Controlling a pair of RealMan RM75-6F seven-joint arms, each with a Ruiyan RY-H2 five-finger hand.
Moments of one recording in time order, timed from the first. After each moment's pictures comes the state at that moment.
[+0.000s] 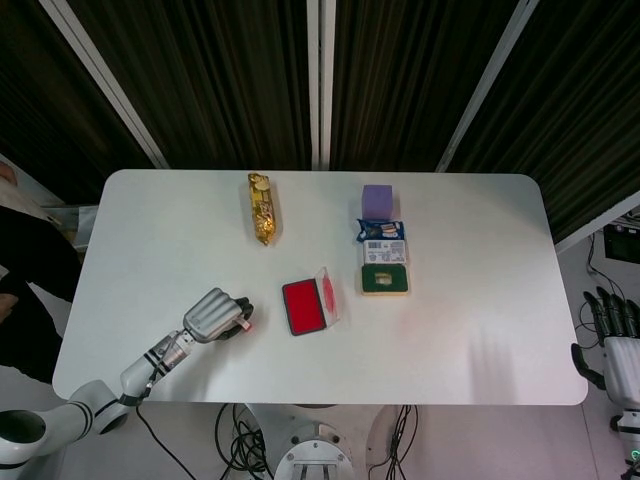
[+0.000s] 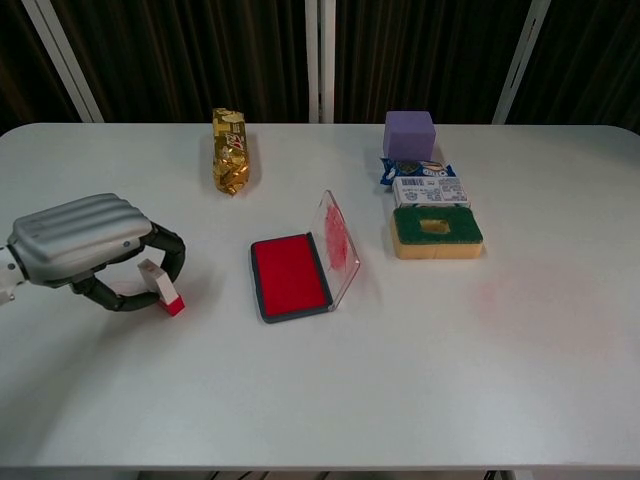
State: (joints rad) left arm -0.59 -1.74 0.11 -0.88 1.76 1.19 -0.16; right arm -0.02 -1.15 0.05 -1.47 -1.50 1.54 0.04
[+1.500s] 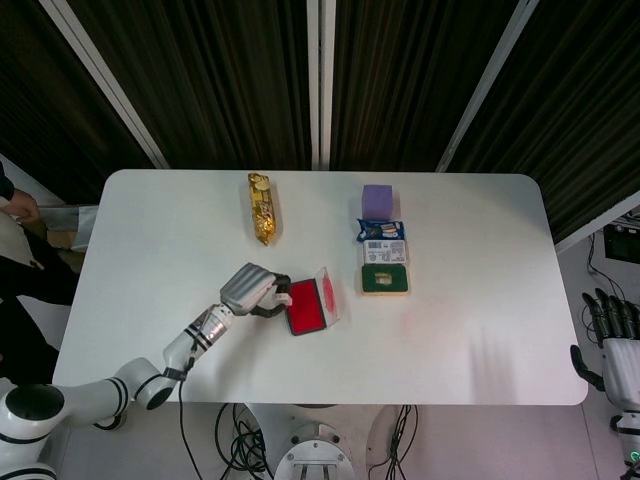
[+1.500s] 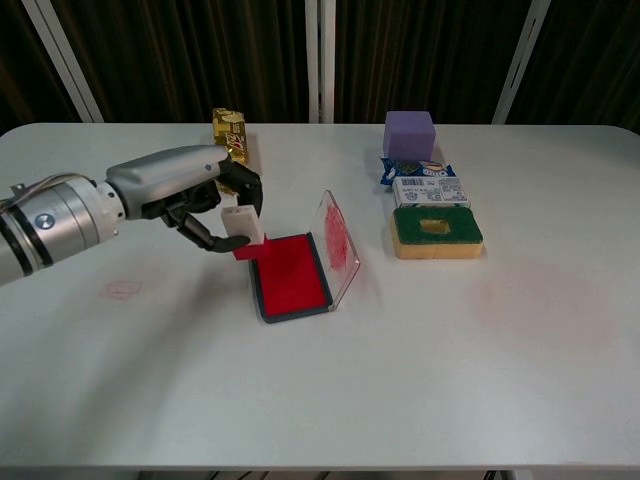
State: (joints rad) left arm -0.76 -1.77 -0.07 -1.09 1.55 0.99 -0.26; right arm -0.02 -1.16 0.04 -1.47 -1.51 1.54 0.04
